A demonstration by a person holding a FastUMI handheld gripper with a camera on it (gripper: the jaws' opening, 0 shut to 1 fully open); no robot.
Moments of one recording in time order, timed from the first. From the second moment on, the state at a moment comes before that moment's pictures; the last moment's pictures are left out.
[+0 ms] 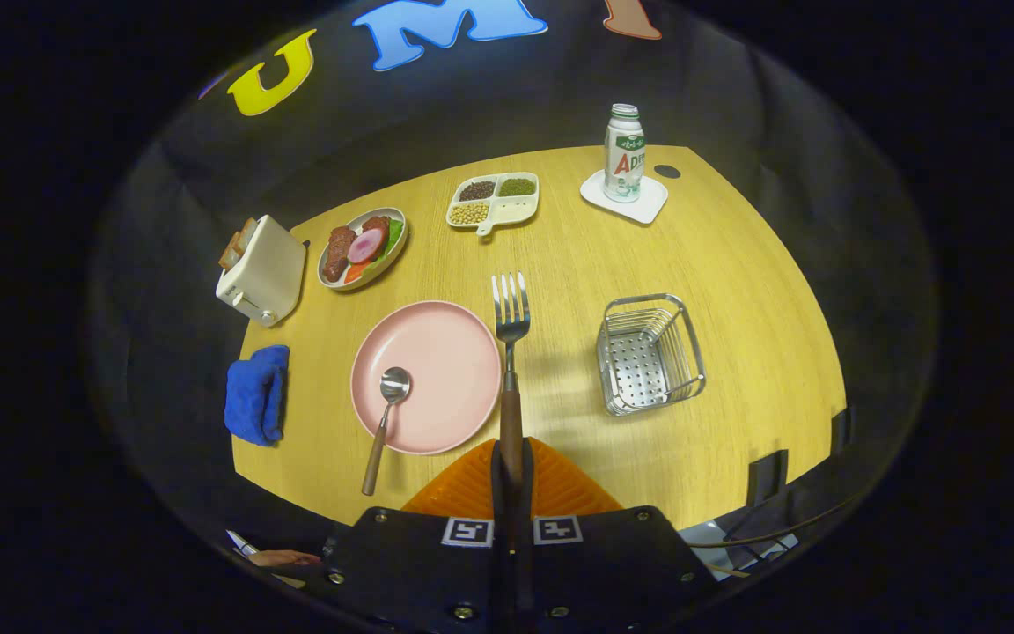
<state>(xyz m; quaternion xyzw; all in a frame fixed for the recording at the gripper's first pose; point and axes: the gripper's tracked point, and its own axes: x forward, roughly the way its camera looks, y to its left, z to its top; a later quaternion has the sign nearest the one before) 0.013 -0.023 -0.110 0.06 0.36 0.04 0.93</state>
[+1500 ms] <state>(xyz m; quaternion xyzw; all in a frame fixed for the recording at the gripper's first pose) 0.025 -0.119 -0.143 0.05 0.59 0.01 0.81</state>
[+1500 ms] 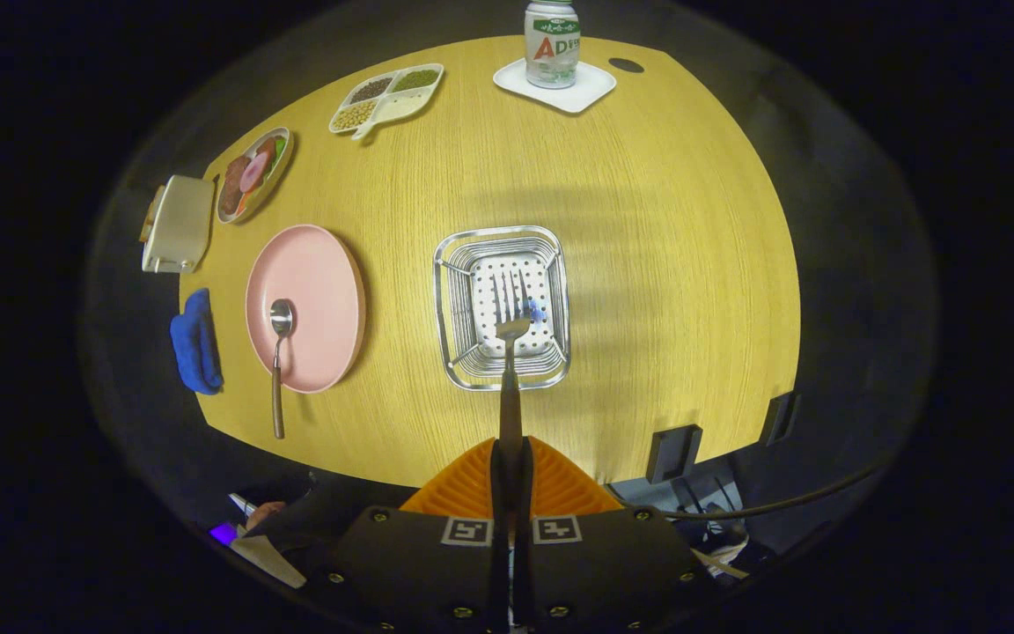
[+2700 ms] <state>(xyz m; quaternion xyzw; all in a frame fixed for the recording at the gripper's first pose) 0.040 -0.107 -0.150 0.17 0.58 0.01 0.80</state>
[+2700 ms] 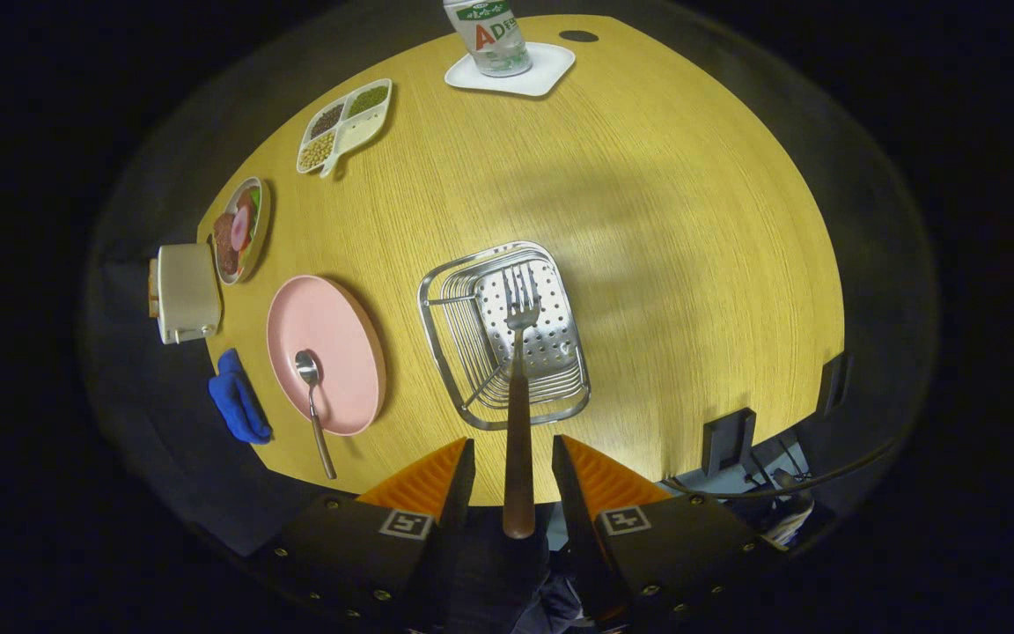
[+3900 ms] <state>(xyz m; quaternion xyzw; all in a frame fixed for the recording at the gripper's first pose) -0.030 0.032 -0.146 0.15 0.50 0.07 0.85</state>
